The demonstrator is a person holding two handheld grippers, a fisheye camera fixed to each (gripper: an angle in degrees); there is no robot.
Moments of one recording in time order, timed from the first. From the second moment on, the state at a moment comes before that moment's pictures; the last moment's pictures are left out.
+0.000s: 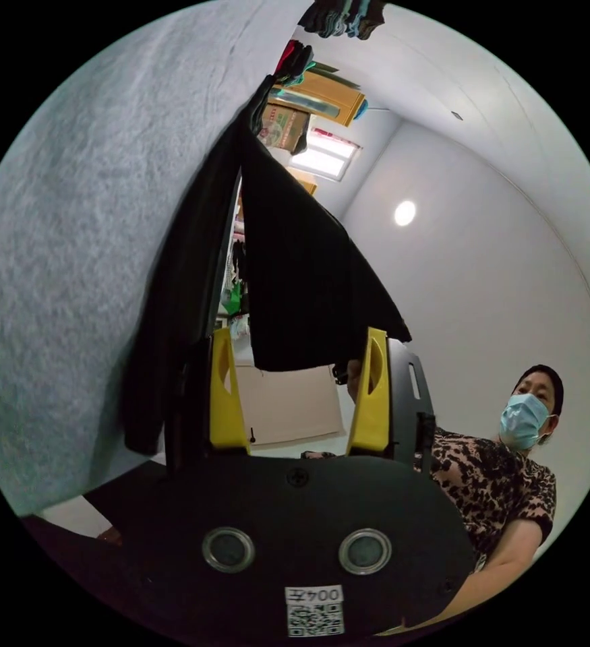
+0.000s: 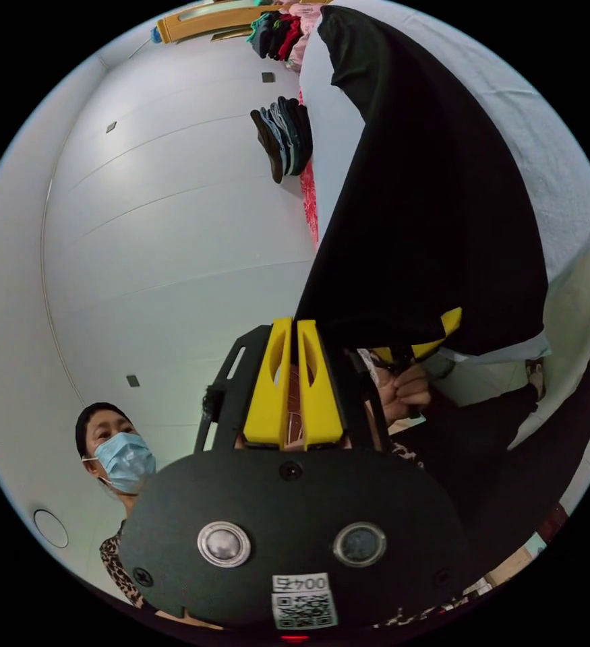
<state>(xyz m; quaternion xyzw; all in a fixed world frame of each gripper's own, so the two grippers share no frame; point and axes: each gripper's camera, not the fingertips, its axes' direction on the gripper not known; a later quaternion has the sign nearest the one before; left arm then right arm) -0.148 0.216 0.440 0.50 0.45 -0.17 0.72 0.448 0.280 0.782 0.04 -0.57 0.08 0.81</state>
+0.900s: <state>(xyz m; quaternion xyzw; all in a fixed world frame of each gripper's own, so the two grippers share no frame) -0.073 0.187 0.442 0.51 0.35 -0.20 0.76 0.466 0.327 0.777 0.04 -0.42 0.06 0.91</state>
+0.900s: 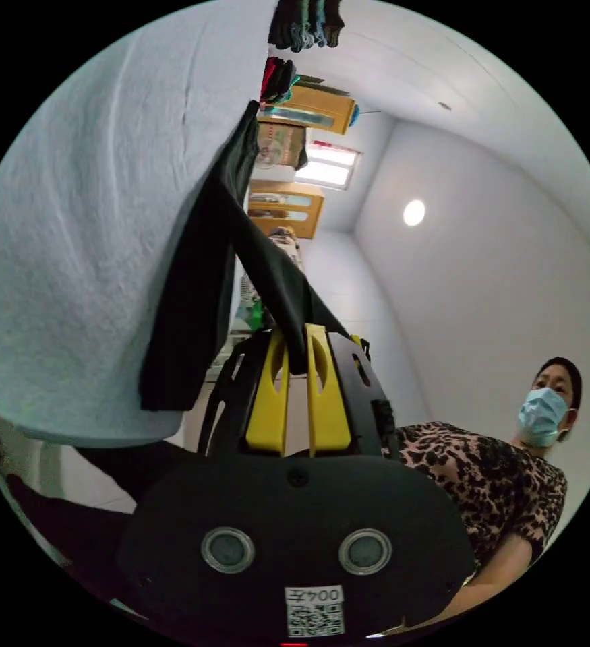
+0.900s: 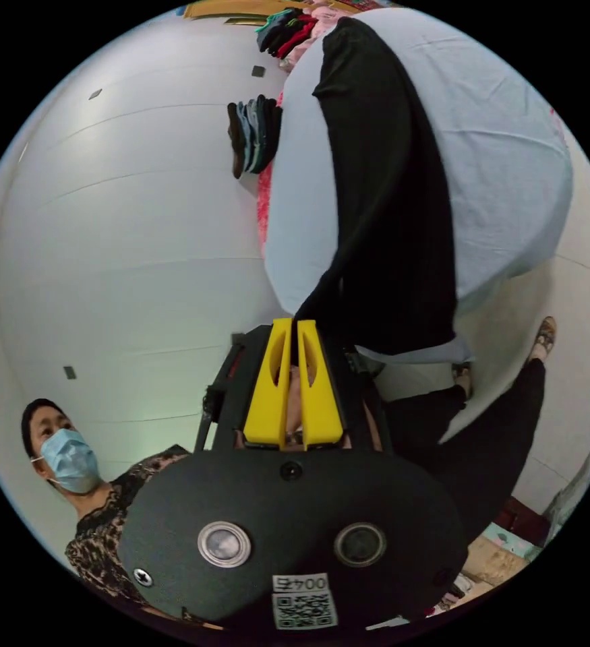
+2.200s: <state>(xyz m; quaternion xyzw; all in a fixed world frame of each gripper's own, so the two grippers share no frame) 0.066 -0.013 0.540 0.24 0.03 -0.29 0.92 0.385 0.400 0.775 0.07 -0.30 0.08 0.95</state>
